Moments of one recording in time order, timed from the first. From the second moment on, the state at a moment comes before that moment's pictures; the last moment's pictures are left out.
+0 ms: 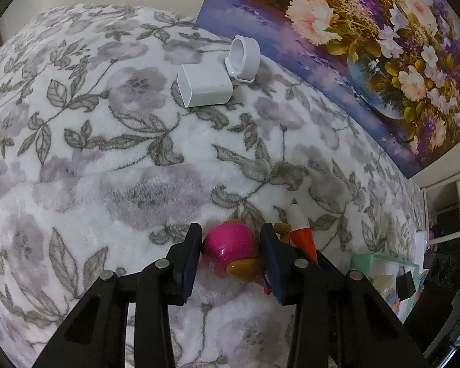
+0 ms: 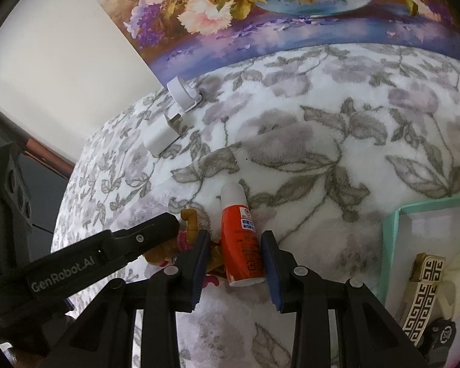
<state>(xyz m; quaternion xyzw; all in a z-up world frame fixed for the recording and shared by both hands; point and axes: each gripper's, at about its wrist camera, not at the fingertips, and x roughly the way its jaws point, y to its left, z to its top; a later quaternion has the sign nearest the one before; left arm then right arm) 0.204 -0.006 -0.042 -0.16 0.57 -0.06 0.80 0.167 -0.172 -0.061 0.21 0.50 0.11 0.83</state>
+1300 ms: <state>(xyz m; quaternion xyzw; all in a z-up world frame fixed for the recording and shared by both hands) 0.200 0.023 -0.033 -0.15 0.56 -0.01 0.82 0.164 -0.154 -0.051 0.11 0.51 0.08 0.85</state>
